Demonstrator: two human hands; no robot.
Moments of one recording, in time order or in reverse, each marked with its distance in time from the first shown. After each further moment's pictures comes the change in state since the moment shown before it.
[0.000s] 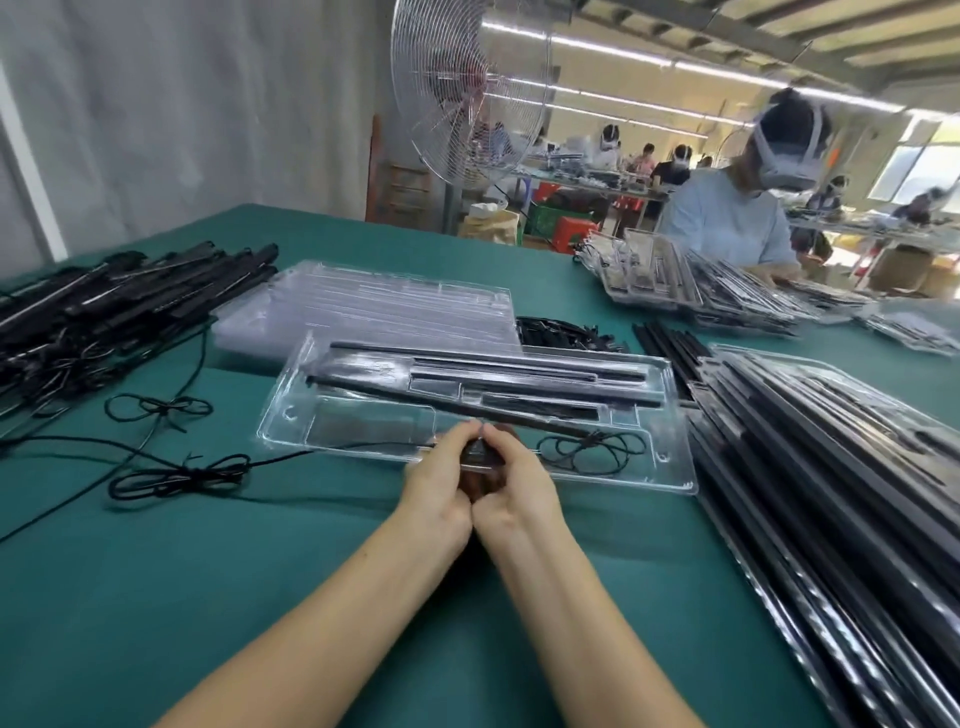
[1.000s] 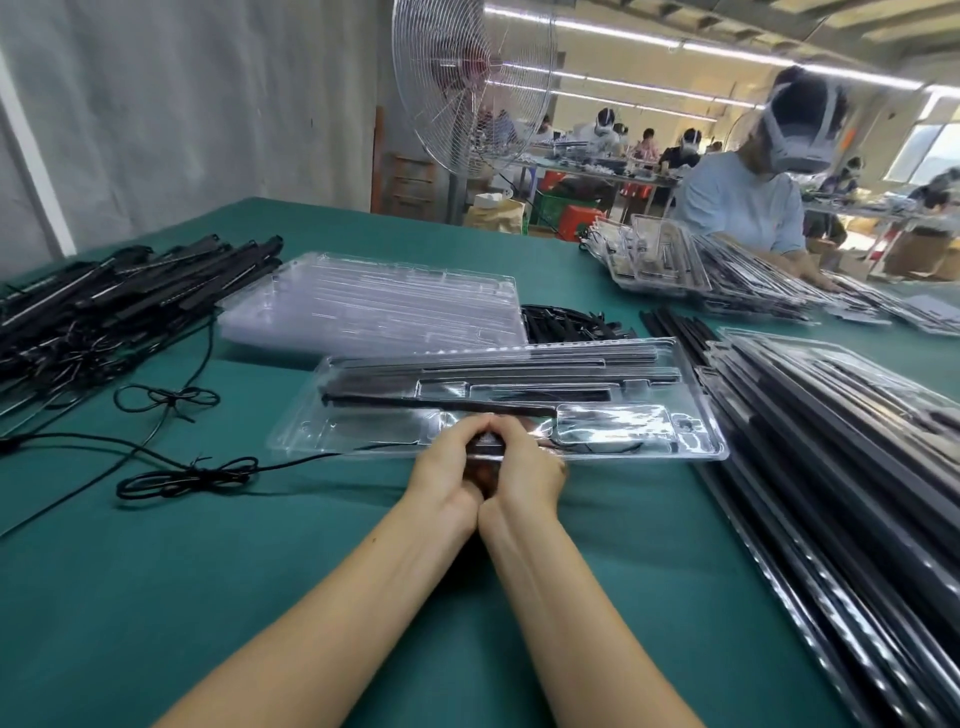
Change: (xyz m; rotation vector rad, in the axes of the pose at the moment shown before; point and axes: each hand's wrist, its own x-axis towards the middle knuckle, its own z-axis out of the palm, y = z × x) left_hand 0.000 0.001 -0.002 0.165 -0.082 -0.077; right_hand 0.000 0.005 -0.003 -0.164 0.173 -0.211
